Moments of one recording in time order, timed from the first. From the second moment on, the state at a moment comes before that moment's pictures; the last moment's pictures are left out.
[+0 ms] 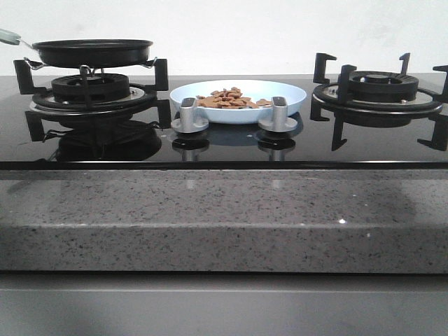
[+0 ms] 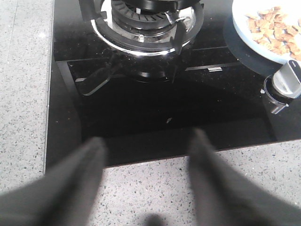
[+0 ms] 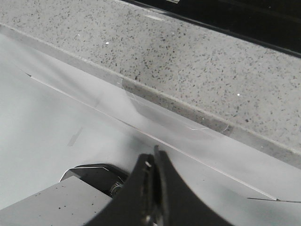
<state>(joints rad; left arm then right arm) -0.04 0.84 -0.84 -0.27 0.77 0.25 0.20 0.49 -0.61 0.33 1.03 -0.21</state>
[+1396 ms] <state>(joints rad) -0.04 0.15 -0.29 -0.10 0.40 0.09 0.20 0.49 -0.61 0.33 1.03 -0.21</state>
